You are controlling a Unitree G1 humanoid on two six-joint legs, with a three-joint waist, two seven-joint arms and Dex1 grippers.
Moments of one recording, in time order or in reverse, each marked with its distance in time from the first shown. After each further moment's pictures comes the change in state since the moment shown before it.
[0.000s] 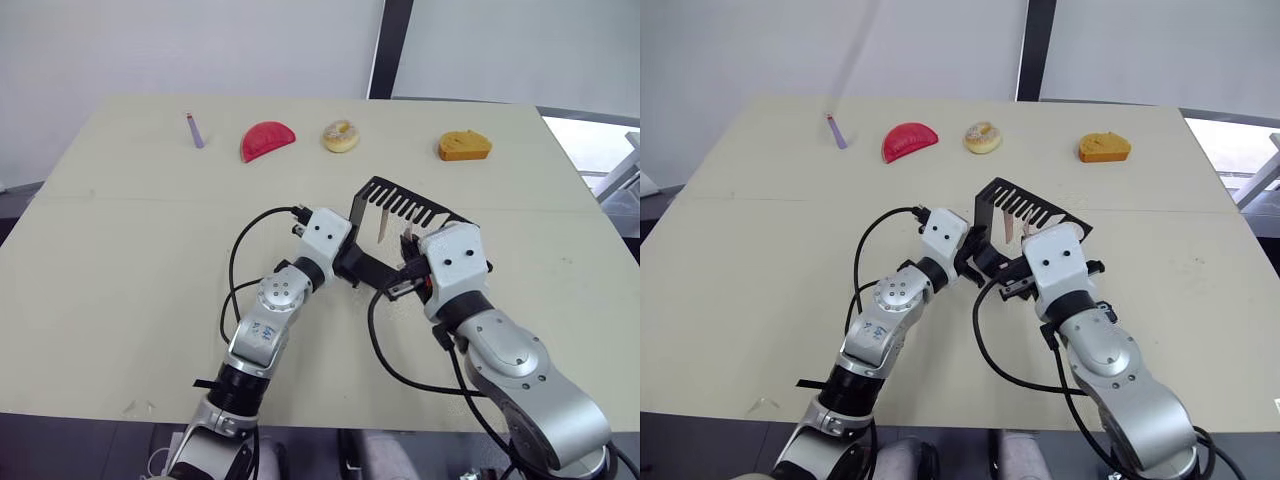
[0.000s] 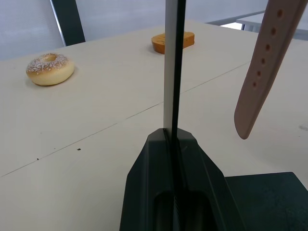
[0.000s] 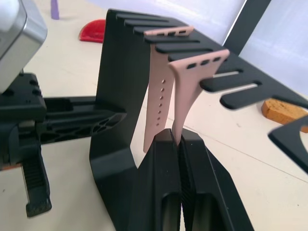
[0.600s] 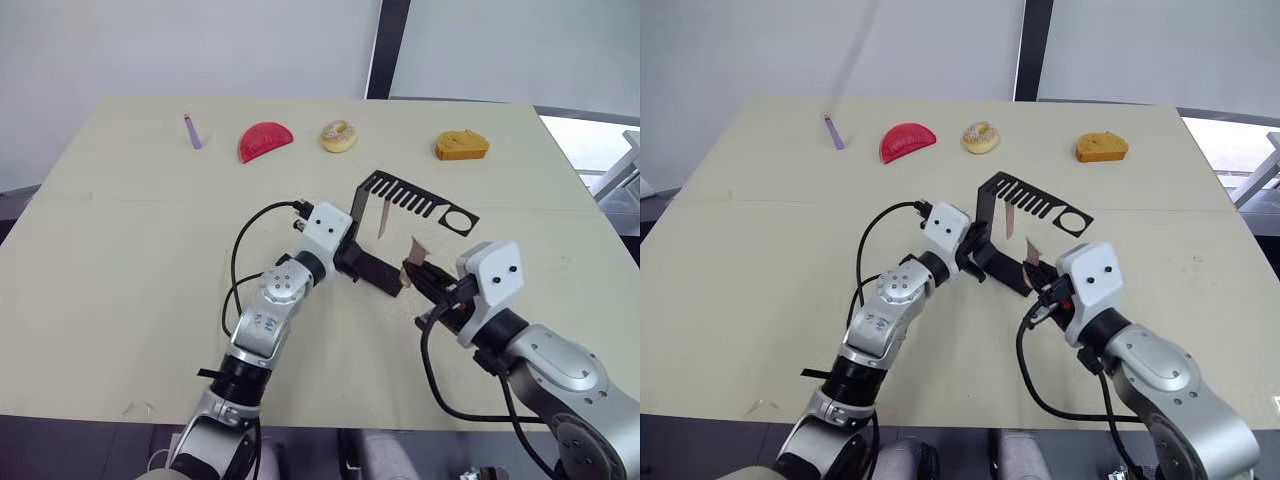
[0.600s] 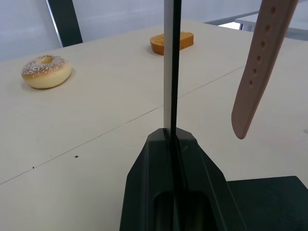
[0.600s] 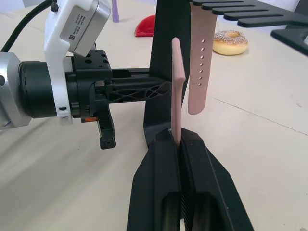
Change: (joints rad) left arm -0.041 0.002 0.019 0.057 -0.001 -0.014 -0.013; right arm 0.143 -0.060 -0.299 0.000 0.357 -0.066 0.277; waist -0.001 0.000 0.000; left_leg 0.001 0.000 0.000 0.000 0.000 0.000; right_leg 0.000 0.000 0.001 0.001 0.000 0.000
